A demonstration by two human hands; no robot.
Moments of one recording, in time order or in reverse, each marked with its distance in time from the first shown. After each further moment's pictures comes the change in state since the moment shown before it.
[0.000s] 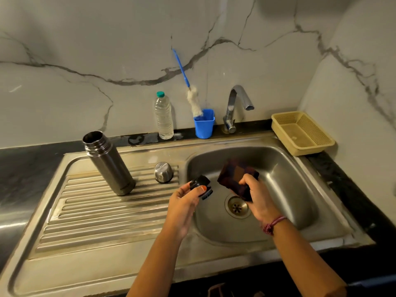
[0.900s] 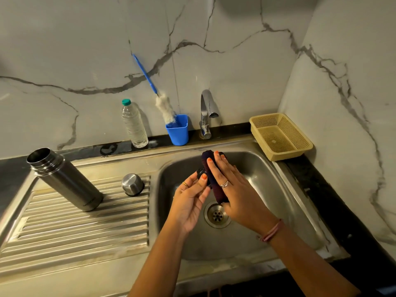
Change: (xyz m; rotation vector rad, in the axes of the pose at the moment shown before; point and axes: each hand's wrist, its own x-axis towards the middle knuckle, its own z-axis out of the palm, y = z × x) left_hand 0.019 -0.019 0.112 -0.253 -0.159 -0.103; right_hand 0.027 -0.038 -0.066 -1.248 -0.378 -1.013
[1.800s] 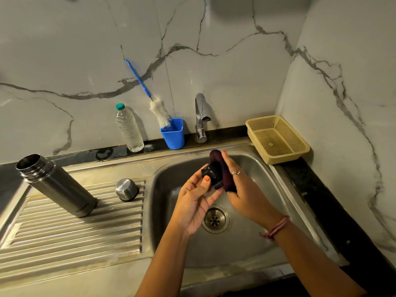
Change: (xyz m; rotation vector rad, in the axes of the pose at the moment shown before) left_hand 0.004 -0.011 0.026 0.026 -0.145 0.019; right_hand 0.000 0.018 -0.021 0.156 0.061 0.114
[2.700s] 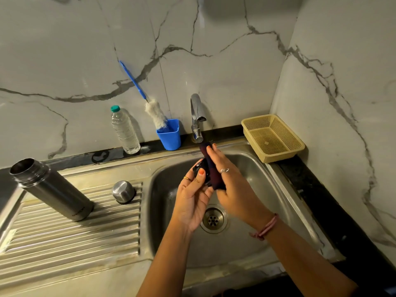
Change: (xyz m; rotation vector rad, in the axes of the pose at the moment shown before) left_hand 0.009 -0.006 0.003 -0.038 -0.078 0.094; right_hand 0.013 -0.018 0.002 0.129 0.073 0.027
